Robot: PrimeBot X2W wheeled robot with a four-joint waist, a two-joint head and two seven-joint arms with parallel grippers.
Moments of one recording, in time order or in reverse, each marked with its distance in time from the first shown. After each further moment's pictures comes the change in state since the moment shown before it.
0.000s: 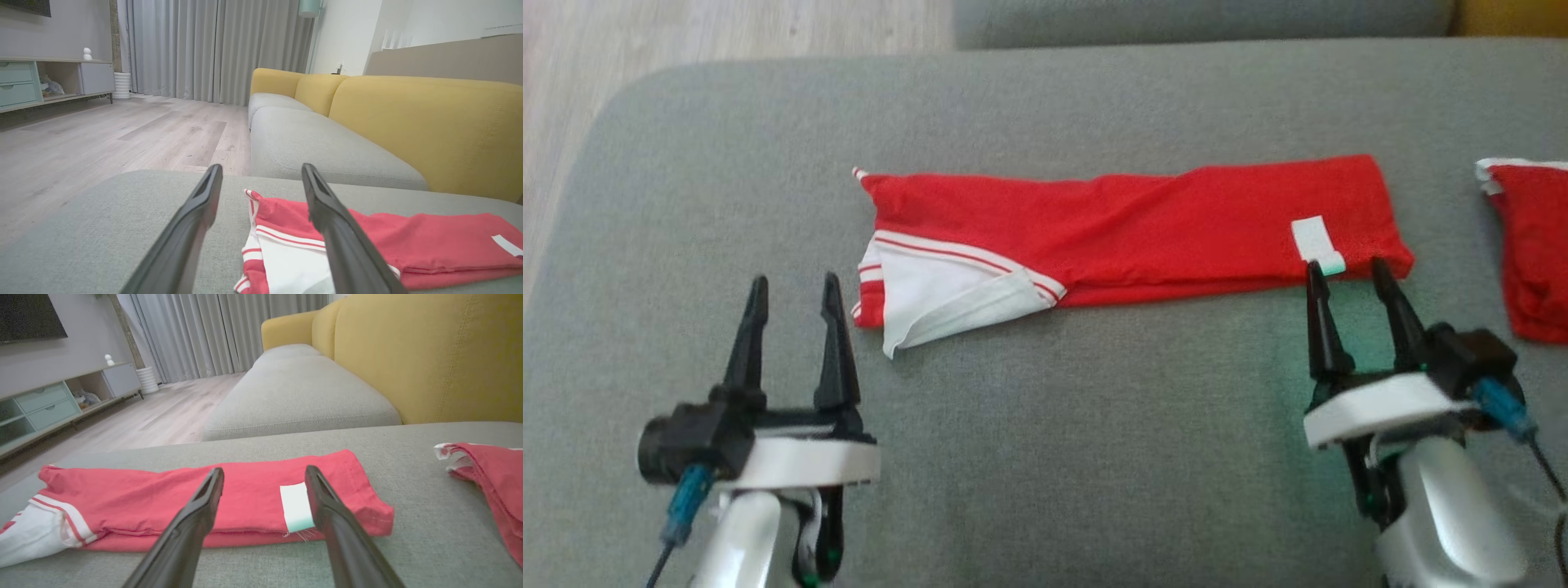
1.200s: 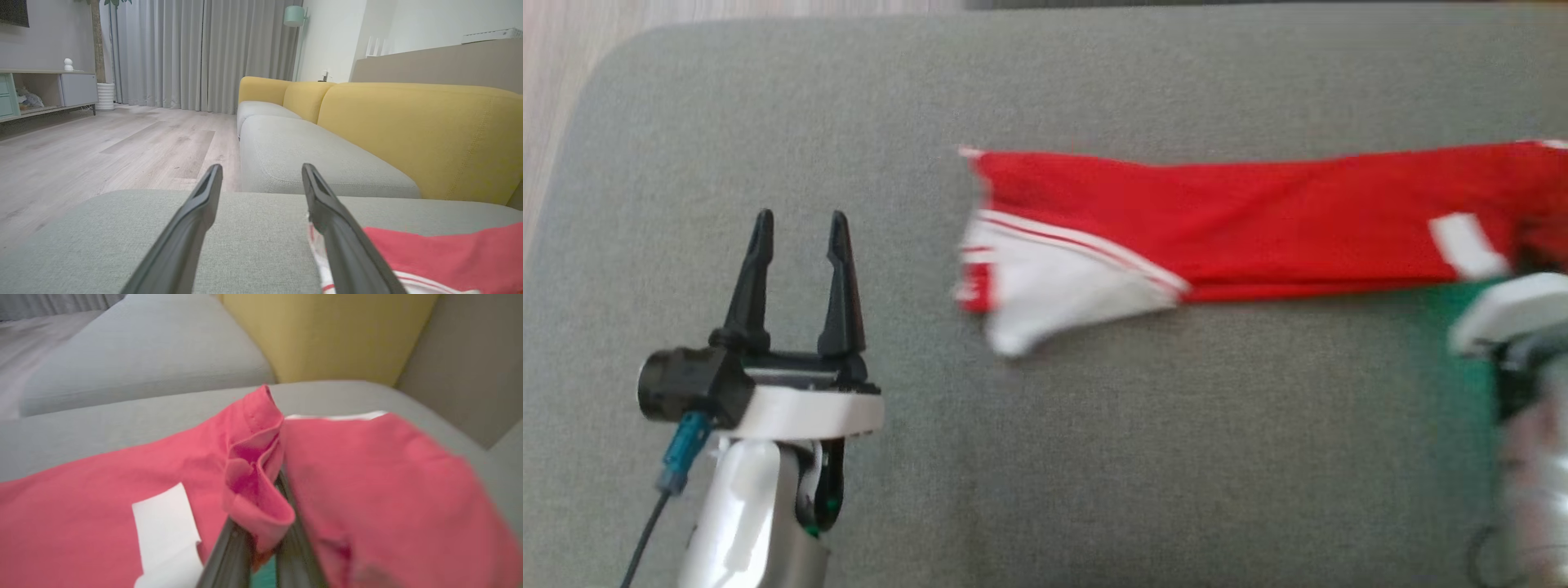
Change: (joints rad) left arm -0.136 -0.080 0.107 0.060 0.120 -0.138 0.000; right arm -0.384 -0.048 -0.552 0.466 -0.388 0.000 0.099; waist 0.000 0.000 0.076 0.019
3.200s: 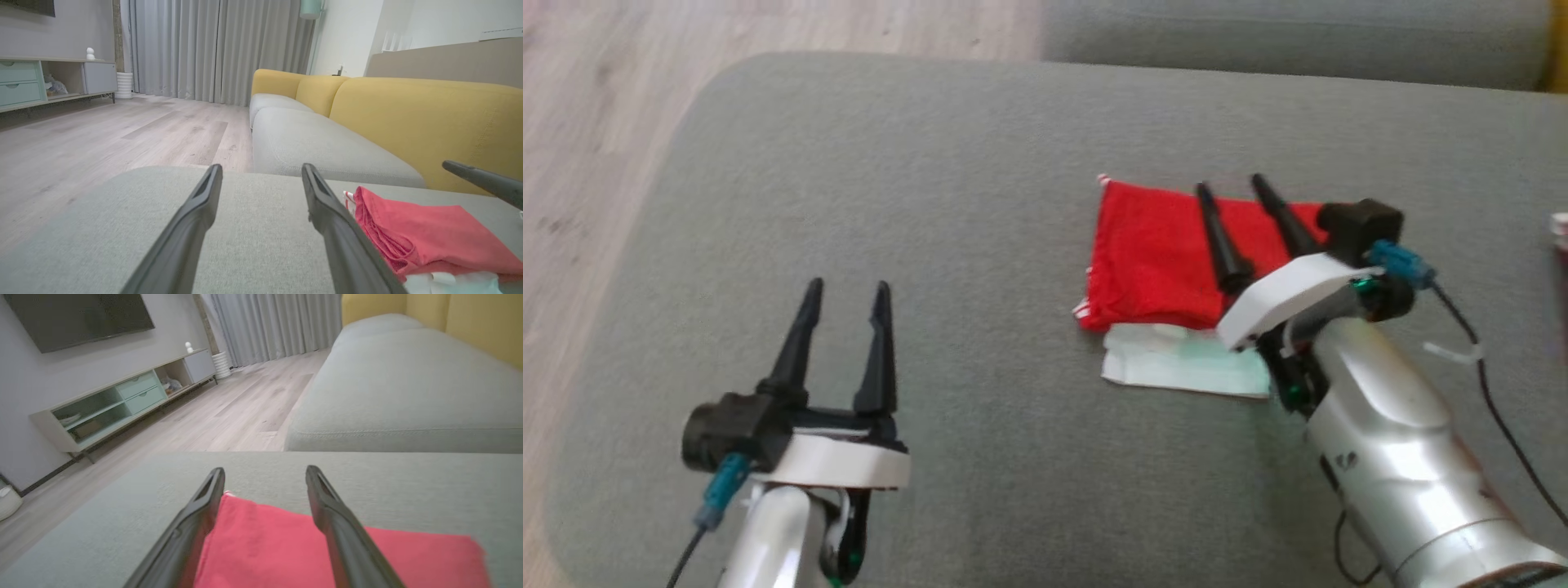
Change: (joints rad) left arm 0.087 0.000 -0.070 0.055 -0.020 -0.011 0.000; right arm -0.054 0.034 0.918 0.006 0.685 0.000 -0.095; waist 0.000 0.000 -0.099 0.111
